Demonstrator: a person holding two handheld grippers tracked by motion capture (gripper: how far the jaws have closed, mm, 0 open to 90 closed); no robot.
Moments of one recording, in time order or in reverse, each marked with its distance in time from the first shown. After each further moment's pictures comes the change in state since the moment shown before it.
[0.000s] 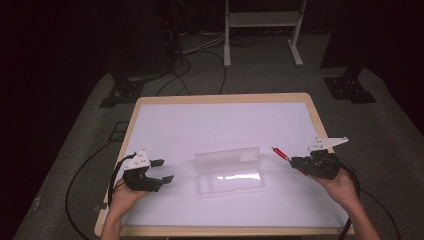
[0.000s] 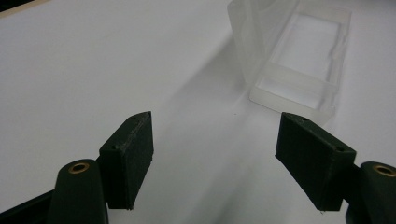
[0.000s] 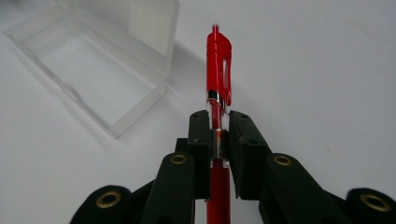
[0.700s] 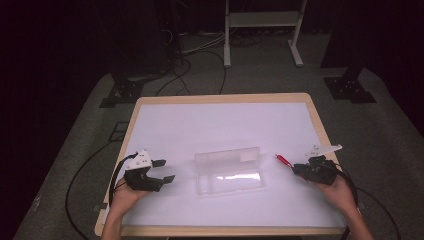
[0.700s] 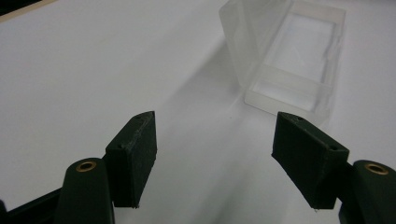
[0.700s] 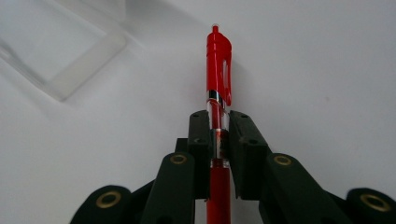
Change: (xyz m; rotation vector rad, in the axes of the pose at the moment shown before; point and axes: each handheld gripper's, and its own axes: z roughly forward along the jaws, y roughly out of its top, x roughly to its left) left arm -0.002 0.003 0.001 0.005 -0.008 0.013; right arm -0.013 -0.032 0.024 0.077 -0.059 0.036
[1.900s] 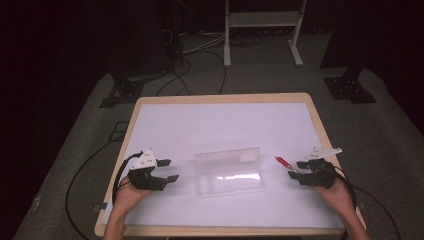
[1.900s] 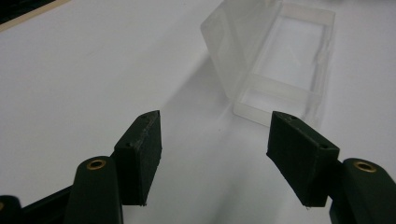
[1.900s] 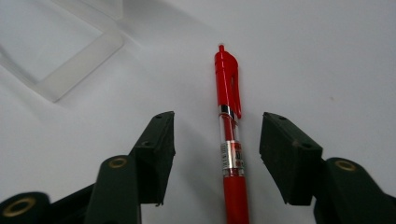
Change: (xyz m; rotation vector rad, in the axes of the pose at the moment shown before) left arm -0.008 0.012 0.004 -0.001 -0.017 0.043; right arm 0.004 -0.007 0.006 -0.023 -0.018 0.000
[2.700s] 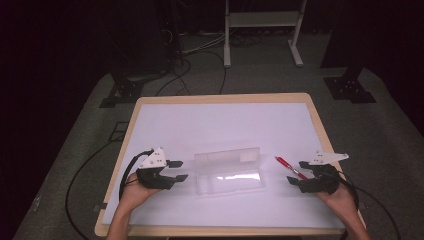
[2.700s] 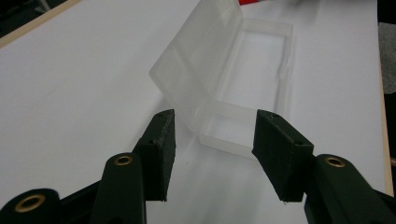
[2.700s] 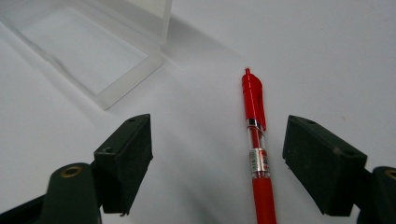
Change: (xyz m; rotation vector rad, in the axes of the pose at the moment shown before) left arm -0.015 0.027 0.008 0.007 -0.085 0.086; right arm 0.017 -0.001 -0.020 -0.086 0.036 -0.041
